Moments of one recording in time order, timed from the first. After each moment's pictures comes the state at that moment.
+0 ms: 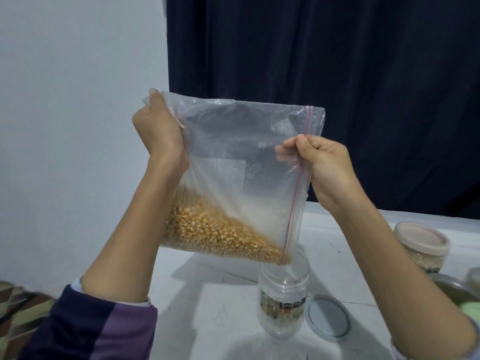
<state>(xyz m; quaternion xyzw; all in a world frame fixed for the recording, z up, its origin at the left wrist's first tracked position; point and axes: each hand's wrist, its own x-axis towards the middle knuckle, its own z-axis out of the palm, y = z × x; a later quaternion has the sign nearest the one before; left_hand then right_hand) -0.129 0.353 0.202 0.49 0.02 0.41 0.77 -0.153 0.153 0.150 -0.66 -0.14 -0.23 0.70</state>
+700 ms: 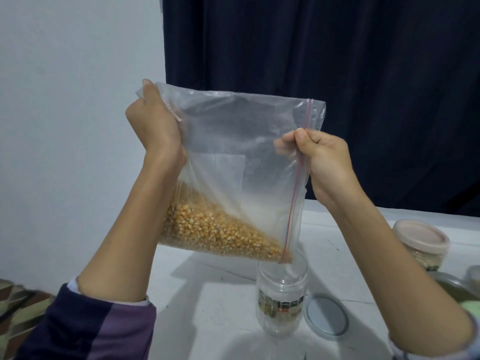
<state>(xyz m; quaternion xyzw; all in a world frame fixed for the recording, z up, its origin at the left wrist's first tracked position) -0.132 0.350 0.206 0.48 0.00 0.42 0.77 -0.152 0.153 0.155 -0.66 -0.14 -0.24 0.70</state>
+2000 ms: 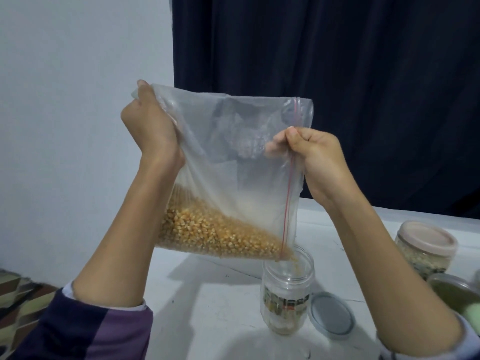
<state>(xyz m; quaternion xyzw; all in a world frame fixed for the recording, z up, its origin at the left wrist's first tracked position) -0.135 0.369 0.201 0.45 0.01 0.43 0.78 -0.156 0.174 0.156 -0.67 -0.17 -0.23 0.69</state>
